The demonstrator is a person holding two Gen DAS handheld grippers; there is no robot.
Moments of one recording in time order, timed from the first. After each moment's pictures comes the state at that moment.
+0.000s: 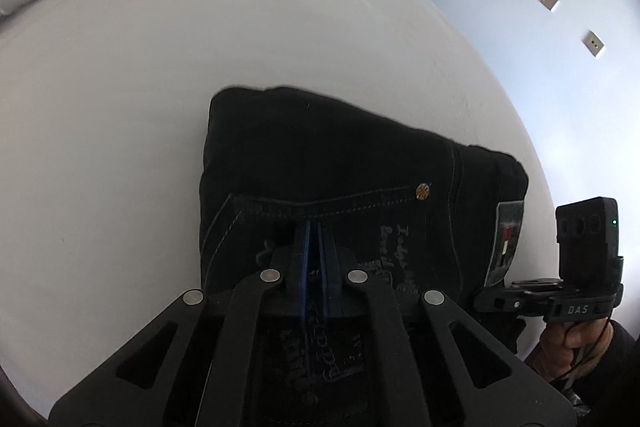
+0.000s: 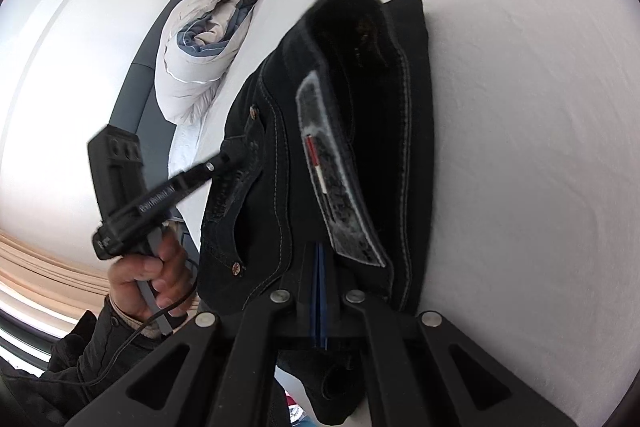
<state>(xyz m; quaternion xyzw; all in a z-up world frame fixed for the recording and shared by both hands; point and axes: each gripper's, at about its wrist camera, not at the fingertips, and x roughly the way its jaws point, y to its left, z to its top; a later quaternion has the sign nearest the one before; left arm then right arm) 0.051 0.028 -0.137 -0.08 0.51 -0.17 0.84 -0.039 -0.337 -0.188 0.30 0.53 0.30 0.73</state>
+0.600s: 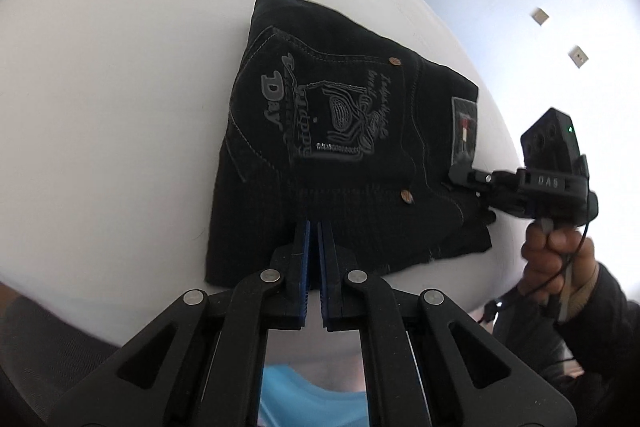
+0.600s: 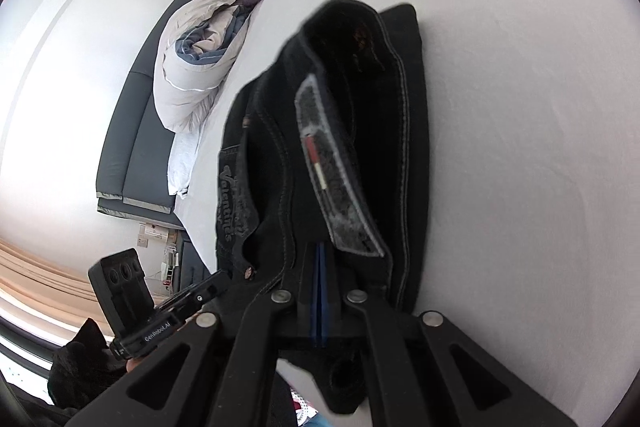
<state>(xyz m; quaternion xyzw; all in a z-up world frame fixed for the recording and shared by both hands) -0.082 0.059 -0.129 -0.13 0.51 -0.17 0.84 -0.057 -0.341 -0.175 0.32 0.52 0.29 0.74</state>
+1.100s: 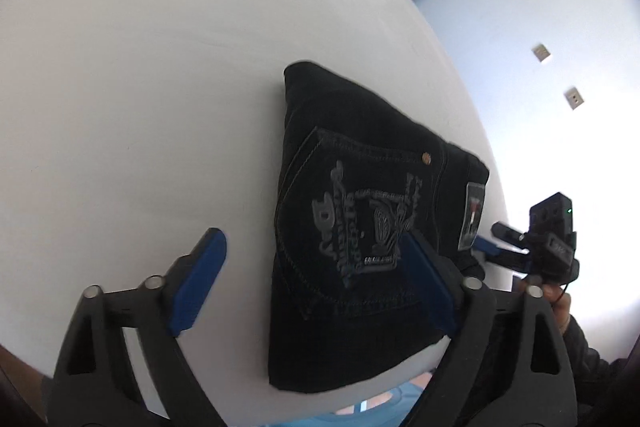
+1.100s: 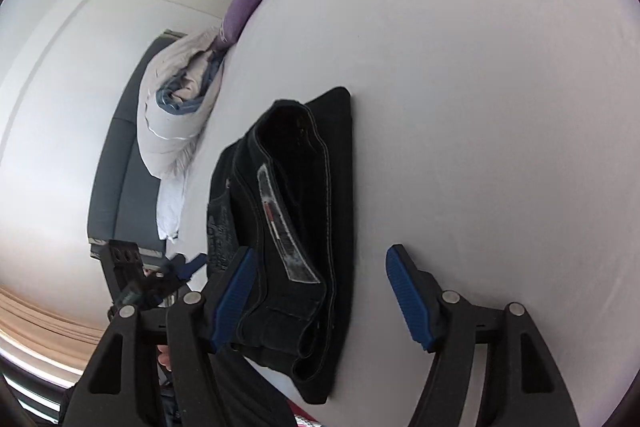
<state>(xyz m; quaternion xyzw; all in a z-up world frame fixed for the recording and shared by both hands) 0.002 0.102 -0.118 -0.19 0.51 -0.18 0.82 -0.053 -0.388 -0.165 0.35 0.50 0.22 0.76</state>
